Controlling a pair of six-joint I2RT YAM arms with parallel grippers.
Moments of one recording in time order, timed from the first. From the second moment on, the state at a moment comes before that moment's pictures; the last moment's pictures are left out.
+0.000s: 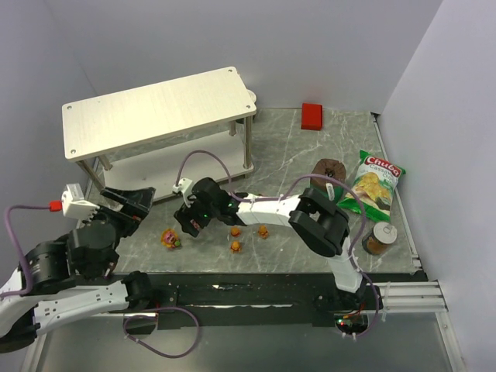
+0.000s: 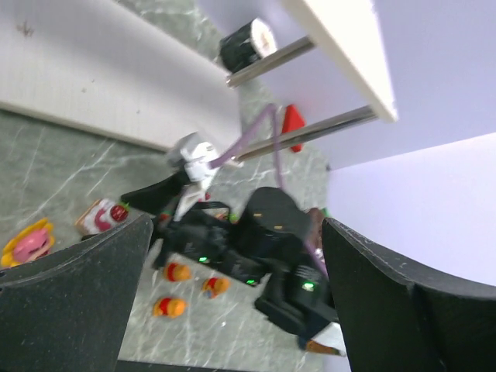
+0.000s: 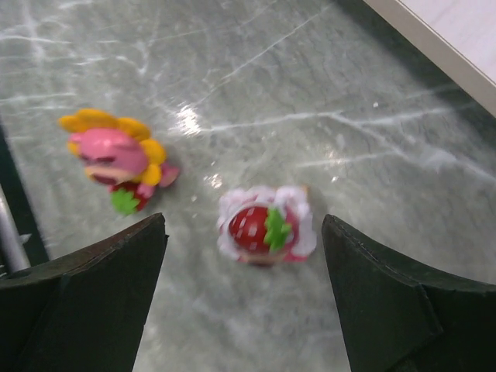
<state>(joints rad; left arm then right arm) -1.15 0.46 1.06 -1.05 -1.01 -1.37 1.05 2.04 1.38 0.02 -0.17 0.06</state>
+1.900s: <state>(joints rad) -1.15 0.46 0.99 -0.88 -1.08 -1.19 1.04 1.68 1.91 -0.63 0.42 0.17</state>
